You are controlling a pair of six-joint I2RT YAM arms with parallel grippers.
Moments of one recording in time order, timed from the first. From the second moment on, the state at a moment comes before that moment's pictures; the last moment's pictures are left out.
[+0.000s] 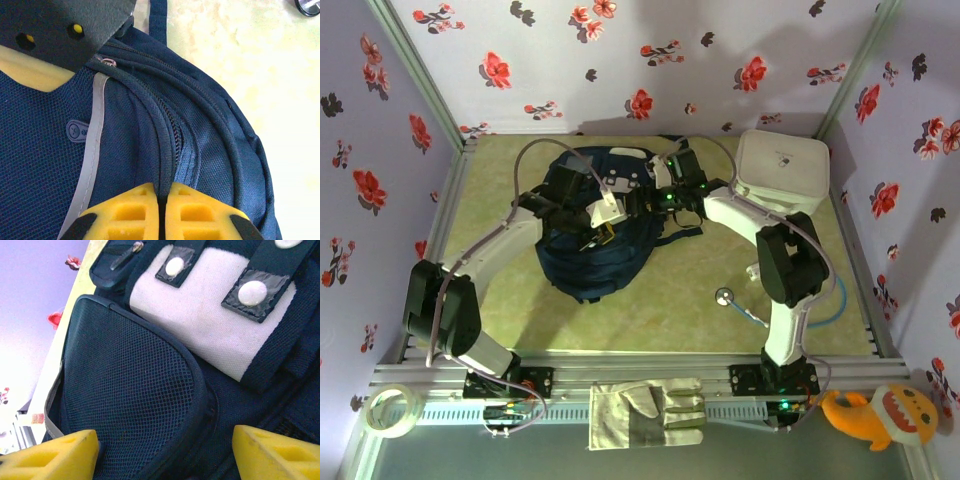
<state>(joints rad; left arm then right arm) -0.50 1.55 1.20 -0.66 0.43 0.68 0.51 1.92 1.40 -0.25 -0.60 0.40</state>
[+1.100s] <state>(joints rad) -0.49 1.54 1.16 -0.62 0.41 0.66 0.52 1.83 1.27 -0.23 -0.80 0.22</state>
